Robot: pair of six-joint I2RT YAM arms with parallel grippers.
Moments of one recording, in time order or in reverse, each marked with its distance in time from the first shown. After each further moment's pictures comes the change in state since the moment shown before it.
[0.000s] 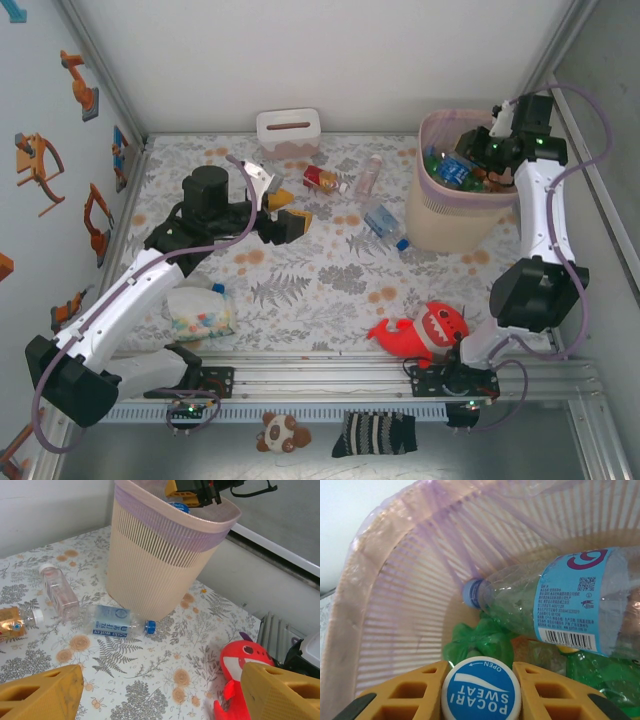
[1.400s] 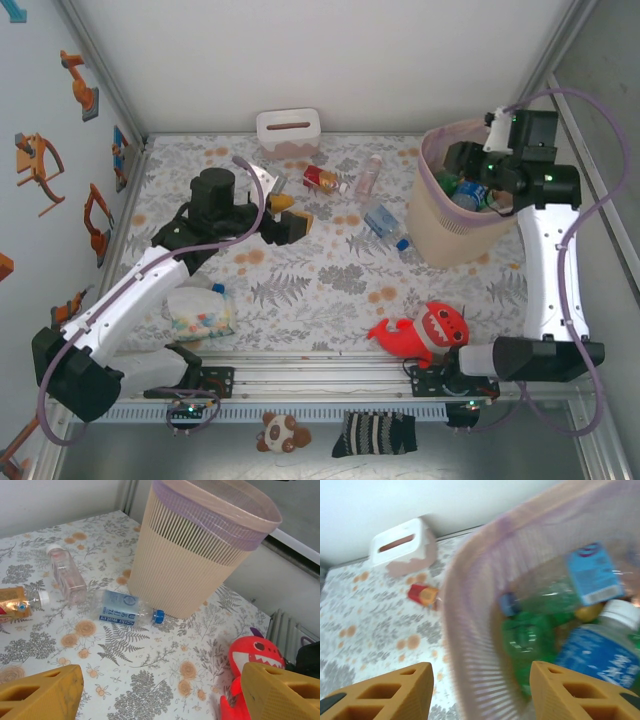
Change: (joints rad) left arm 0.000 0.032 -0.026 0.005 -0.038 -0.019; right arm 0.187 -0.333 -0.058 -0.145 0.128 -0.063
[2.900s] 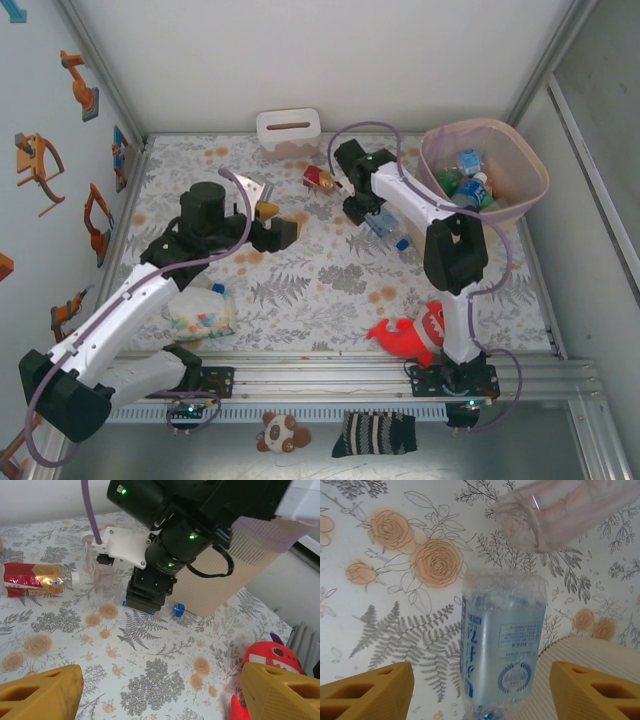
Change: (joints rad) left arm 0.000 -0.123 -0.089 -0.032 -0.134 -0.071; right arm 0.525 0.760 0.142 -0.046 0.550 -0.463
